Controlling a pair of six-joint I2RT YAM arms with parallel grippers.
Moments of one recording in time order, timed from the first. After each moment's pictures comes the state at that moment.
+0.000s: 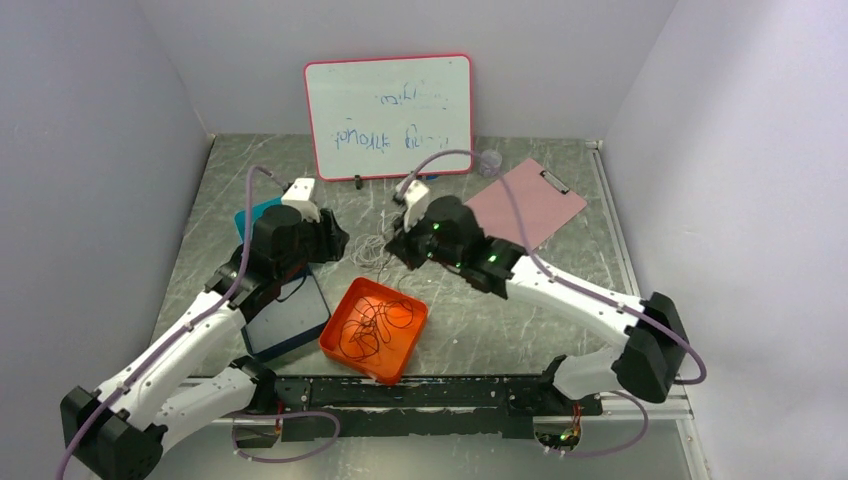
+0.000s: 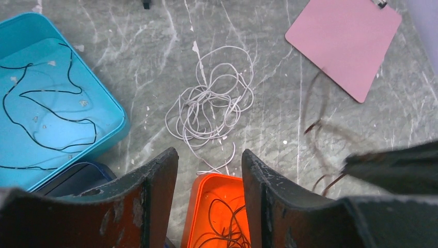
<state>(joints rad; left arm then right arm) -0.54 0.95 0.80 -0.30 -0.13 -0.39 0.86 1.33 1.08 -0.13 -0.08 0.15</state>
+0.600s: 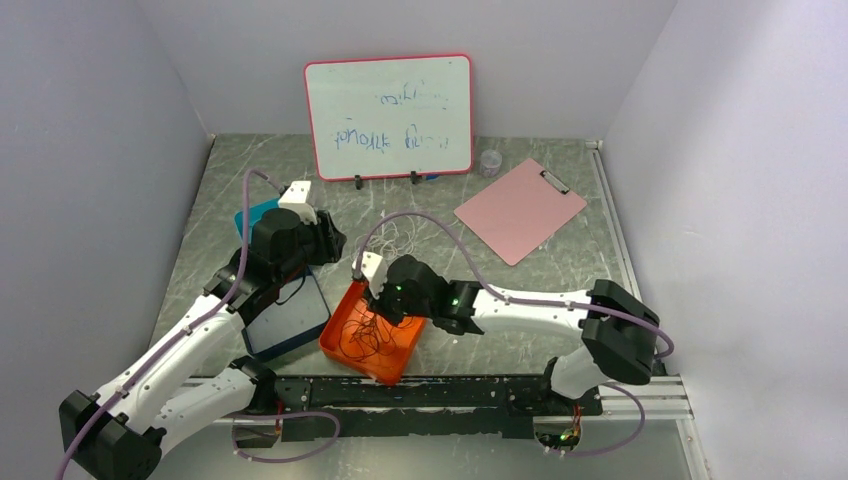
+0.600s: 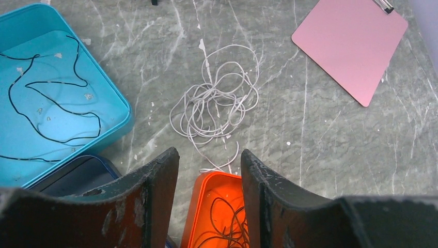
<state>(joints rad) -0.54 0.90 0.77 -0.31 -0.16 -0.42 1.16 1.48 0.87 0.06 -0.04 -0.03</state>
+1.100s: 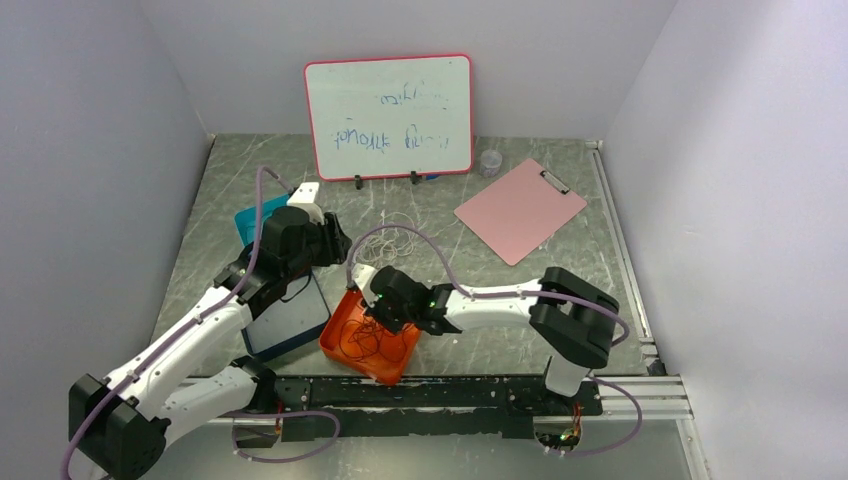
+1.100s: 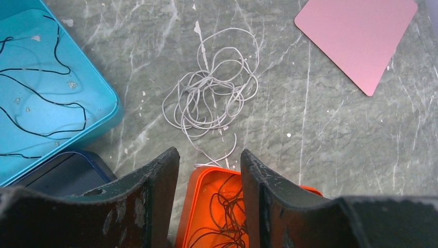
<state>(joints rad) -0.54 0.96 0.76 -0.30 -0.13 -0.44 1.16 1.68 0.89 0.03 0.00 0.01</state>
